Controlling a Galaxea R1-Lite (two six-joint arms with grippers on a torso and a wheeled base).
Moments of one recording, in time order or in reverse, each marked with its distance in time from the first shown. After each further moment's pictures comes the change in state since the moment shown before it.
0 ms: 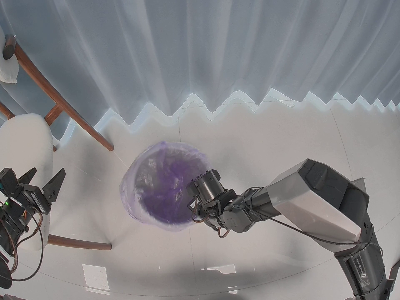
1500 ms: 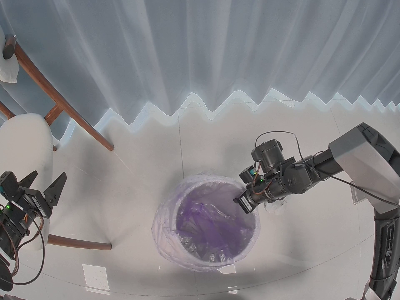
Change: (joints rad) left arm -0.009 -0.007 0.022 -0.004 -0.001 0.001; right arm -0.285 -0.233 0.217 0.089 0.401 -1.578
